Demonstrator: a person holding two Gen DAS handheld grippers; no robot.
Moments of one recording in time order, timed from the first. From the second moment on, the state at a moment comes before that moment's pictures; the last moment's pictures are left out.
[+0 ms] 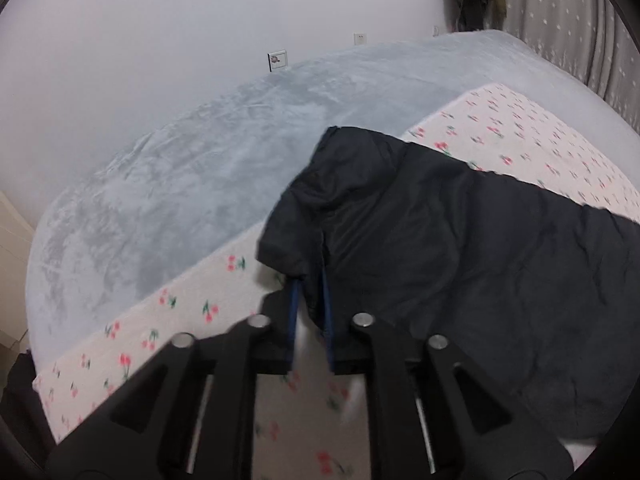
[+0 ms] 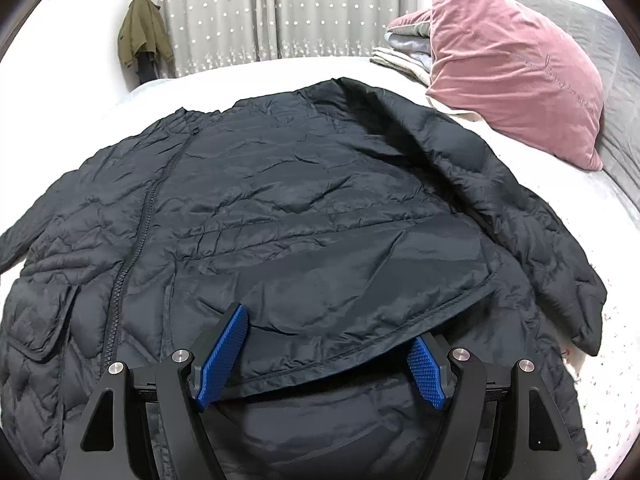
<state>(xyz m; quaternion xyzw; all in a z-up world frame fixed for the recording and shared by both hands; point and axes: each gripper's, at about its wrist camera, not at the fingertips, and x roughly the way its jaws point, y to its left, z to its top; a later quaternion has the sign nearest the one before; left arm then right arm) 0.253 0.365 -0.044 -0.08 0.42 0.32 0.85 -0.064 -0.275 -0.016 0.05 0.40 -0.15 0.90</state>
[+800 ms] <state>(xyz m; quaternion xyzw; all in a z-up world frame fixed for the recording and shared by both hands) 0.113 0.121 0.019 -0.09 0.45 0.00 0.89 -0.108 -0.322 0.029 0.09 0.37 -0.15 0.91</state>
